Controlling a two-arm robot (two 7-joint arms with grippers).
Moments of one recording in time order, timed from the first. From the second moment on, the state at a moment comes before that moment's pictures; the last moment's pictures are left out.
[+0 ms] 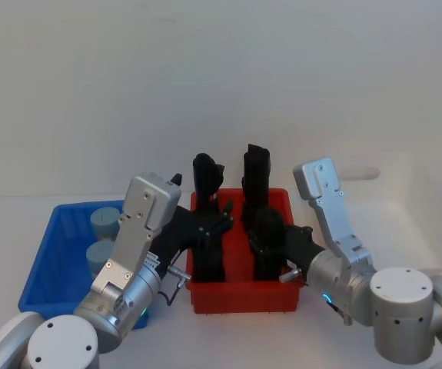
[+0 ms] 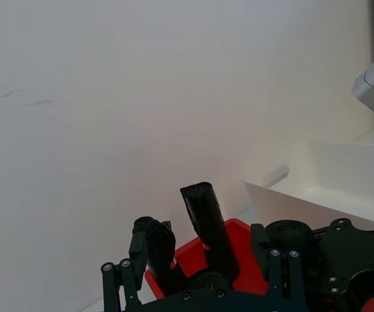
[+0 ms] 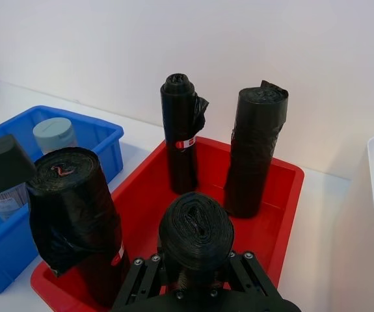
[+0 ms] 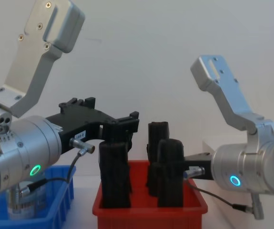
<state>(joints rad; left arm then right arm) -0.24 0.38 0.45 -1.63 -0.20 0.01 -0.01 0.36 0.06 -0.39 -1.36 0.12 0.40 0.18</state>
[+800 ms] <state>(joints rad) -0.24 0.38 0.45 -1.63 -0.20 0.01 -0.01 0.31 0.09 -0.34 -1.52 0.21 0.27 0.07</state>
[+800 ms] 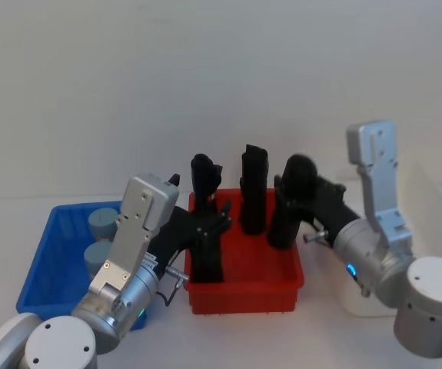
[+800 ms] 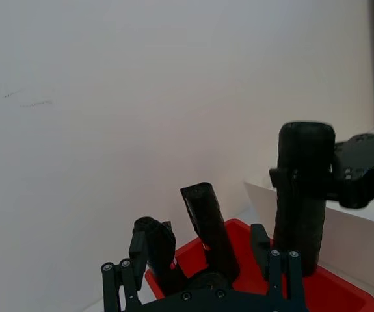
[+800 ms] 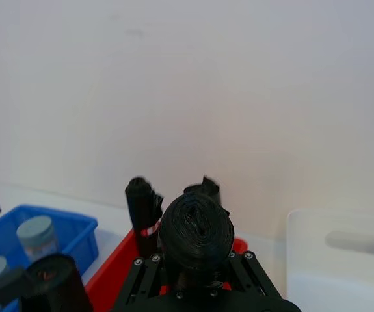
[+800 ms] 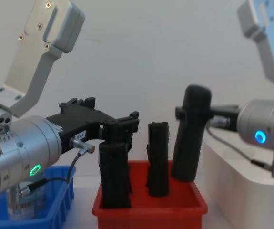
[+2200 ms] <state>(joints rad) -0.24 0.38 0.45 -1.63 -0.20 0.01 -0.01 0.32 0.18 -0.21 -1.55 0.10 0.21 -0.11</state>
